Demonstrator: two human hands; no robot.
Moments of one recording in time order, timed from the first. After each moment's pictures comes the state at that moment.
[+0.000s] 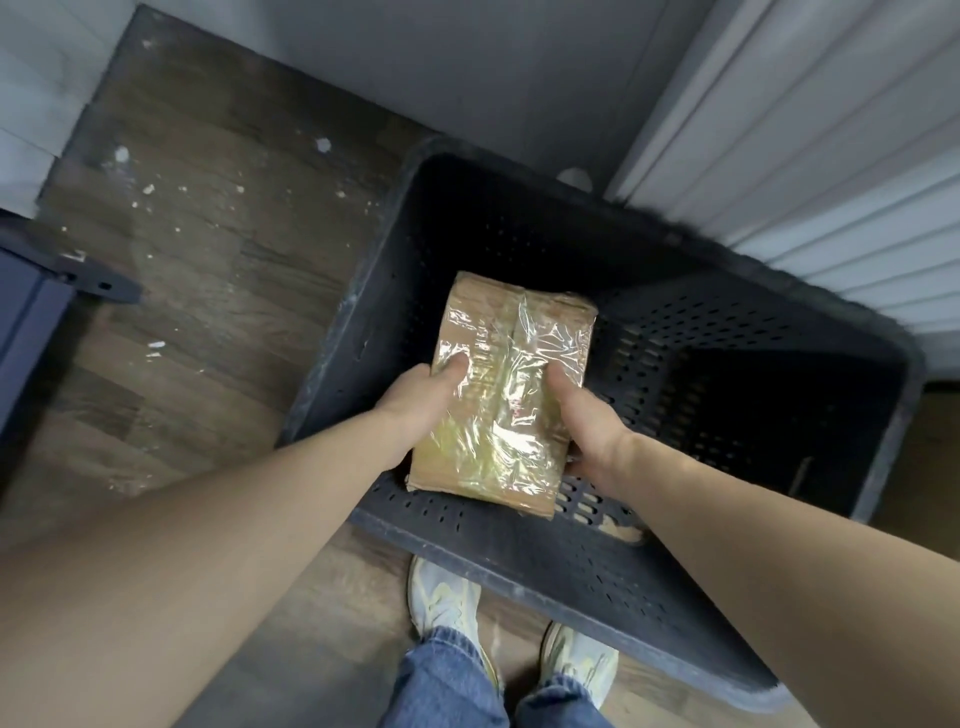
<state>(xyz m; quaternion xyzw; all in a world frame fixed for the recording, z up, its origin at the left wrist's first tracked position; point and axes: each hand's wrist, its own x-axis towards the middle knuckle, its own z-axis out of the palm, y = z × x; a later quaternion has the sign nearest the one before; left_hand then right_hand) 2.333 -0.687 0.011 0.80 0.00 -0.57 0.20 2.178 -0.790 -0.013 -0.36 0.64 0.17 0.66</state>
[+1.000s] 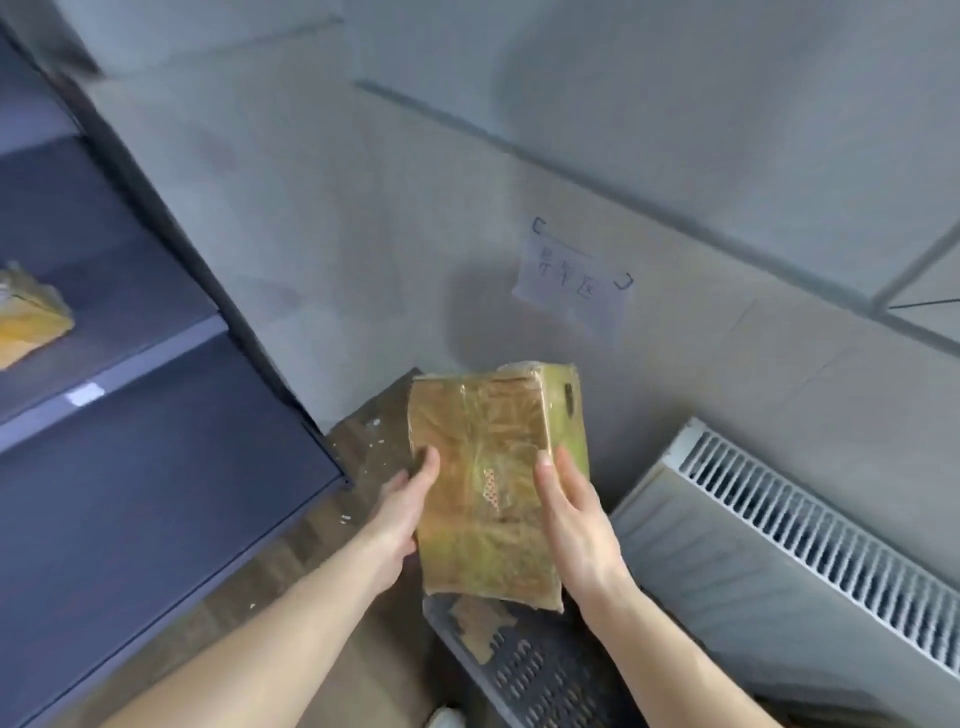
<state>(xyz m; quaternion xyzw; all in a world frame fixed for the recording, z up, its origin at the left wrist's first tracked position) 2.358 -0.601 0.549 0.68 0.18 -0.40 0.58 2.240 -0.747 0.582 -0.69 0.38 -0.04 0.61</state>
